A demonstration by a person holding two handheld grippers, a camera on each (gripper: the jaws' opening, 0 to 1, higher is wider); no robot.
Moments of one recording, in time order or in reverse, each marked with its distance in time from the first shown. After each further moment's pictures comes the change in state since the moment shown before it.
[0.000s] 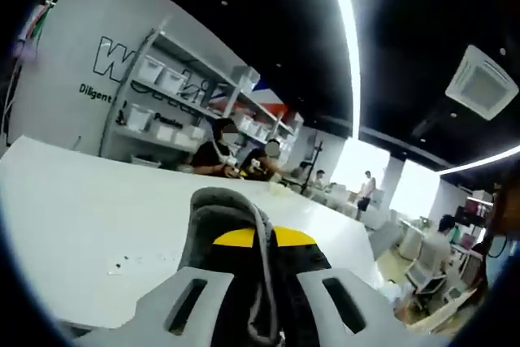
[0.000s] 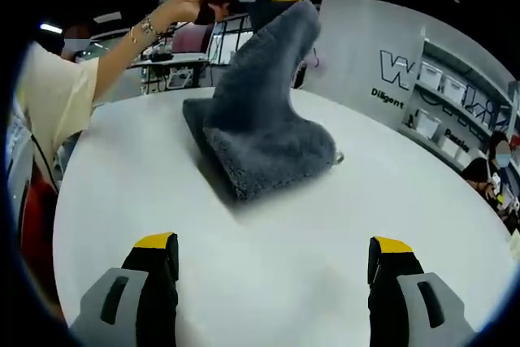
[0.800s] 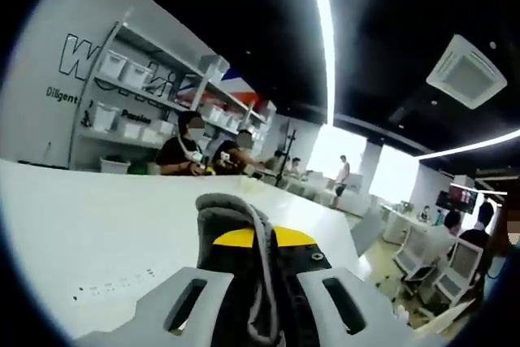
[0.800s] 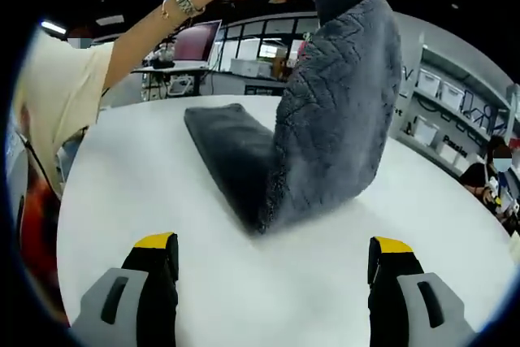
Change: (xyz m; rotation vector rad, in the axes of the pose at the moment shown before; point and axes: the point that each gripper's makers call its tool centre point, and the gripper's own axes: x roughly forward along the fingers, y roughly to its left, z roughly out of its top) left arm 0.097 -0.066 0.027 0.068 0.076 -0.127; right arm -0.006 -0.004 0.014 0.001 -0.041 -0.013
